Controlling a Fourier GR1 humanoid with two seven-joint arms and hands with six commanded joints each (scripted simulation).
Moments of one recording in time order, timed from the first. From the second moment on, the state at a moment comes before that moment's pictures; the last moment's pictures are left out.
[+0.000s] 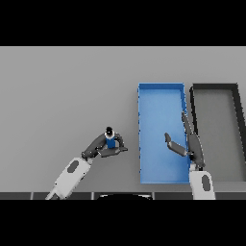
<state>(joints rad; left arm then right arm) -0.22 0.15 -0.52 -1.28 0.10 -0.14 -0.15 0.09 -0.16 0.05 -1.67 0.15 0.05 -0.12</state>
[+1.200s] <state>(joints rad) -0.28 0.07 -0.52 -1.54 0.02 -0.17 -0.06 0.08 -0.17 0.05 -1.67 0.18 0.03 -0.11</state>
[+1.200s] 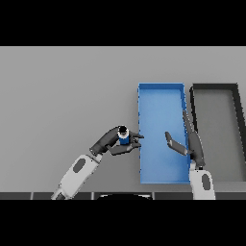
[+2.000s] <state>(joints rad) -0.26 0.02 -0.48 -1.55 -0.01 -0.24 -0.06 0.18 -0.21 0.12 -2.09 -0.11 0.19 0.15</state>
